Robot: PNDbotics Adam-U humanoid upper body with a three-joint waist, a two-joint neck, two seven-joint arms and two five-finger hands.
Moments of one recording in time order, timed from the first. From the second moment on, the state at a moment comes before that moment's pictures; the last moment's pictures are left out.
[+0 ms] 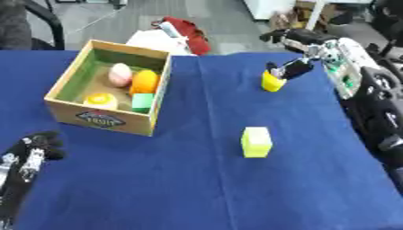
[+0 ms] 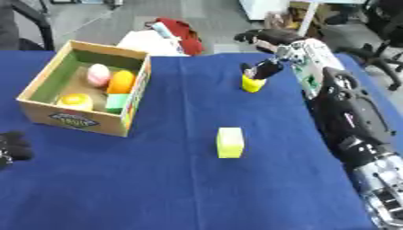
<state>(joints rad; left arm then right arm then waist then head) -0.14 0.23 -0.09 -1.72 -0.05 -0.06 -0.05 -0.89 -0.50 0.01 -0.91 0.99 -0.28 0.43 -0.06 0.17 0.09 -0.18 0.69</state>
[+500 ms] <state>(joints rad) -0.14 0.23 -0.09 -1.72 -0.05 -0.06 -0.05 -0.93 -0.46 -0.05 -0.70 1.16 -0.19 0.30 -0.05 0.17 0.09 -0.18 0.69</state>
